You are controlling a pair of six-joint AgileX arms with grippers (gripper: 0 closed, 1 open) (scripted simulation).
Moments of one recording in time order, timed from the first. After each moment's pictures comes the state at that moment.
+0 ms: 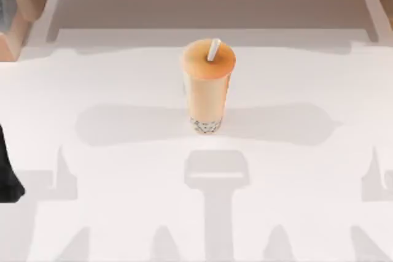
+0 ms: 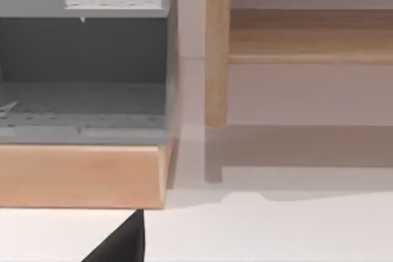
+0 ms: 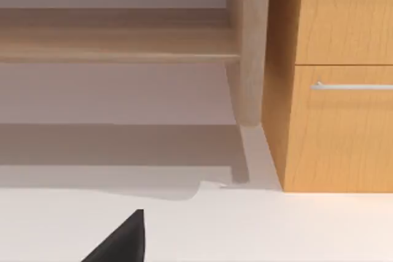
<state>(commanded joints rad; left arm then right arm) 0.00 0.00 0.00 0.00 0.00 0.00 0.00 0.00 0.00 0.00 0.00 0.00</state>
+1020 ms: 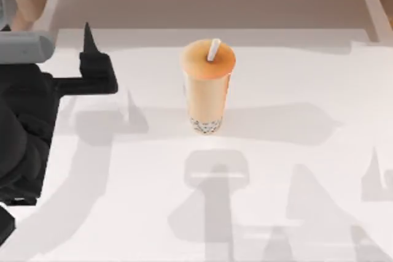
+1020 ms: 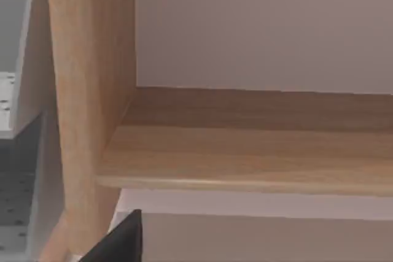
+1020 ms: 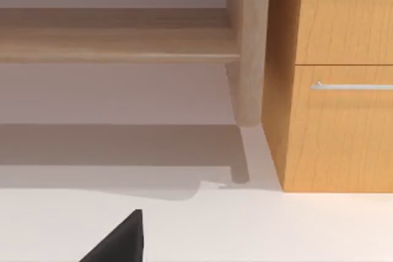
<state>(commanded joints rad) -0.56 1.09 0.36 0.80 -0.53 0.01 0.00 0.00 0.00 0.00 0.00 0.00</state>
